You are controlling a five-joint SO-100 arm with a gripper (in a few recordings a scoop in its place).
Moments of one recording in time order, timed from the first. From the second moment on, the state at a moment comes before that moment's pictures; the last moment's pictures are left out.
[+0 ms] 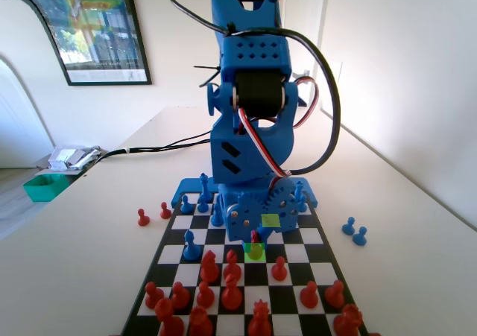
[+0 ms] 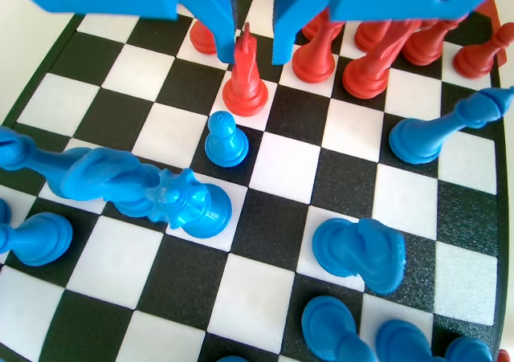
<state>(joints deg) -1.0 75.9 115.1 40.3 -104.7</state>
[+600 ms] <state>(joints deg) -1.3 76.1 116.8 38.1 -106.6</state>
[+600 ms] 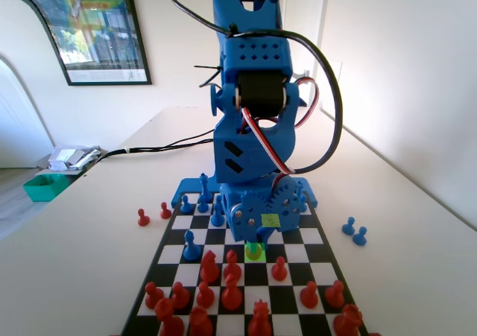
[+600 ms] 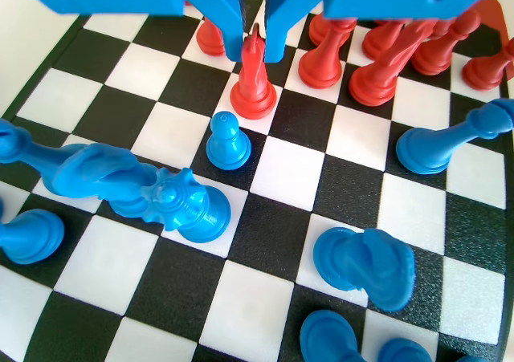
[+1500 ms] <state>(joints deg) 1.2 75.9 106.8 53.3 -106.7</state>
